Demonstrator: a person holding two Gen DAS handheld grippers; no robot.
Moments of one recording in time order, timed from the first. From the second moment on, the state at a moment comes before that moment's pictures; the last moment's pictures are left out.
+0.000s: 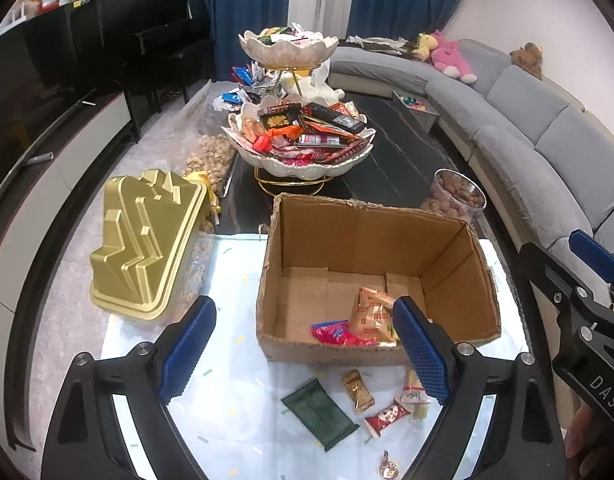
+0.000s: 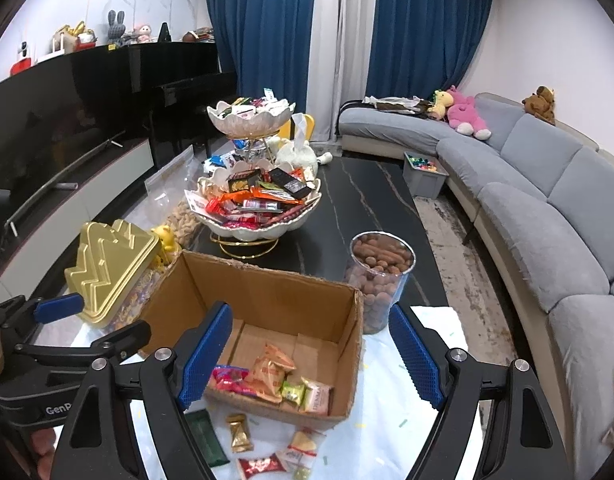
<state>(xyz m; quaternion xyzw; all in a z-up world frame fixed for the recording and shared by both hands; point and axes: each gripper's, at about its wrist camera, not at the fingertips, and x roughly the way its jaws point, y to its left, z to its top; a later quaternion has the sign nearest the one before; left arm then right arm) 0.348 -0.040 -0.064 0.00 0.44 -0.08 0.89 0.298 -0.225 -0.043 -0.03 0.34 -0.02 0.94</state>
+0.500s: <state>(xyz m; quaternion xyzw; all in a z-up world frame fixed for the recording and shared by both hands) 0.308 -0.041 -0.063 0.00 0.44 -0.07 0.89 0.258 -0.231 -0.048 -0.01 0.35 -0.02 0.94</state>
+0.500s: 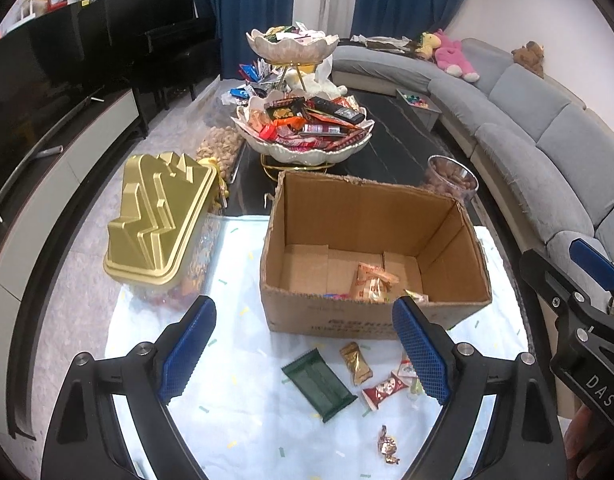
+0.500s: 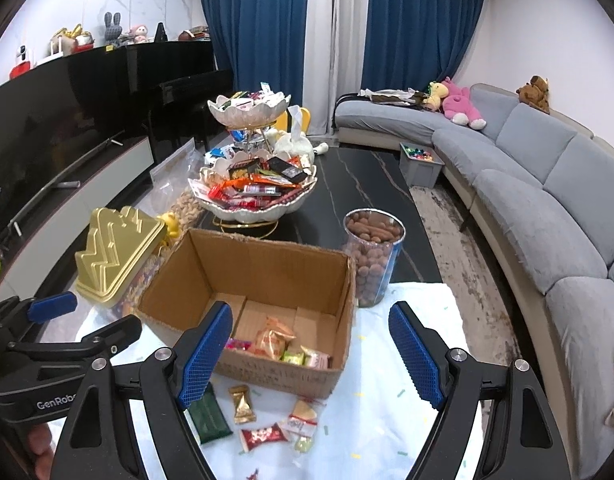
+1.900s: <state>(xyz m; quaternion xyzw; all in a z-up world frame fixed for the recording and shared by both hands) 0.243 -0.038 -0.138 -0.01 0.51 -0.07 0.86 0.174 -0.223 -0.115 0.00 0.38 -0.06 0.92</state>
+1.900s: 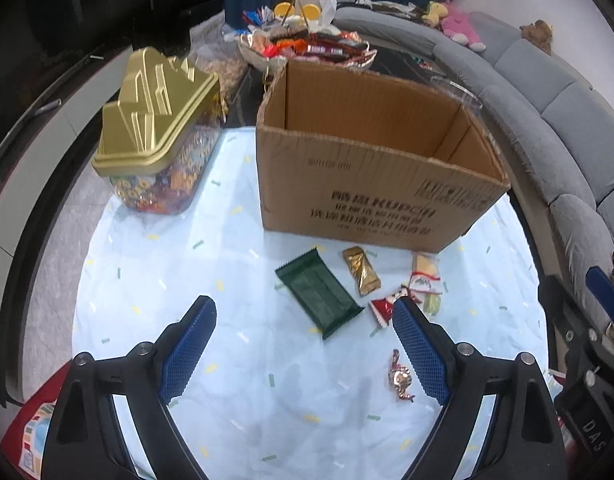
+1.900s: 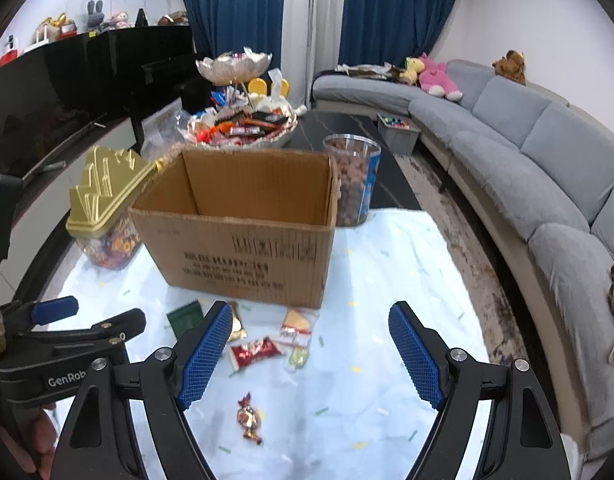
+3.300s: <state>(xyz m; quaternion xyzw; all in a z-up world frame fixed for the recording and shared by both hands) 0.308 -0.054 -0.242 -0.03 0.64 -0.05 0.77 0.203 -0.199 -0.247 0.06 0.62 -0.02 0.78</state>
